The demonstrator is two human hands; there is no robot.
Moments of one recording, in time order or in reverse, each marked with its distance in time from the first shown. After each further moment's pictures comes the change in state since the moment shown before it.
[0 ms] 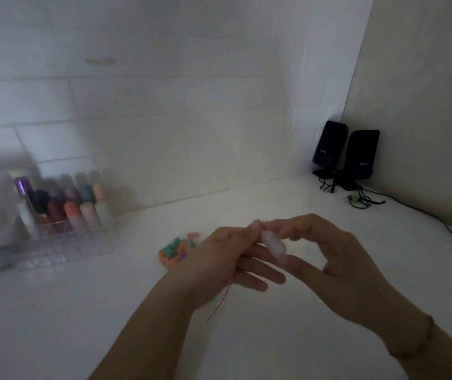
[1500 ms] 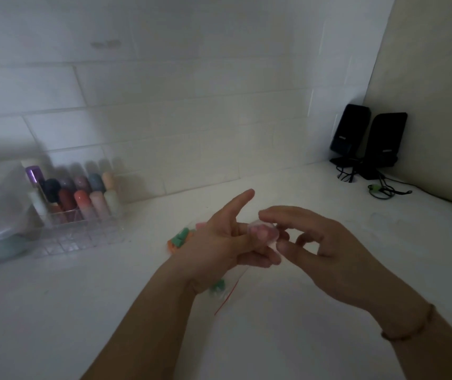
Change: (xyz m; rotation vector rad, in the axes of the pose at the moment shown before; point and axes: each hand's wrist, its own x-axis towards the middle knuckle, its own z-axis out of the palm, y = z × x) left_hand 0.001 -0.004 -0.011 -0.028 0.100 0.064; right_hand 0.016 0.017 0.015 0.013 -0.142 0.122
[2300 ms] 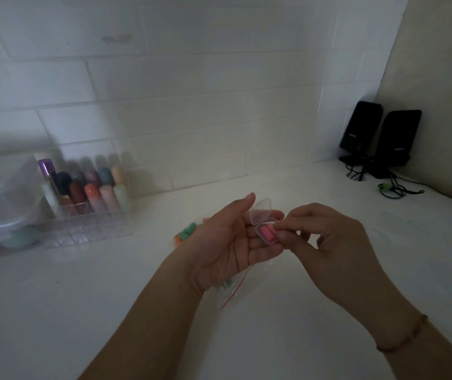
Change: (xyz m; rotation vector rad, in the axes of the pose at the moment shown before) left_hand 0.009 -0.004 -0.005 -0.463 -0.018 -0.209; right_hand 0.001 -0.004 0.019 -0.161 0.291 0.021
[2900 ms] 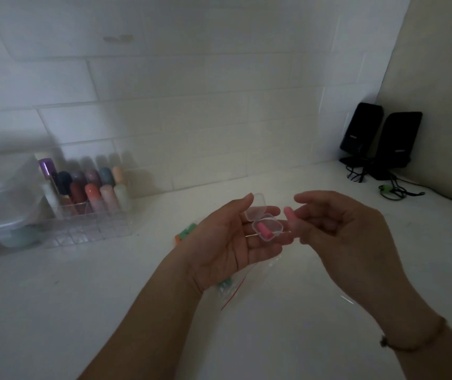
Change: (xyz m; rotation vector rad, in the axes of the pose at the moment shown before) left_hand -0.001 0.003 -0.001 0.013 0.024 0.012; right_hand 0.006 -0.014 -0.011 0.432 0.102 0.251
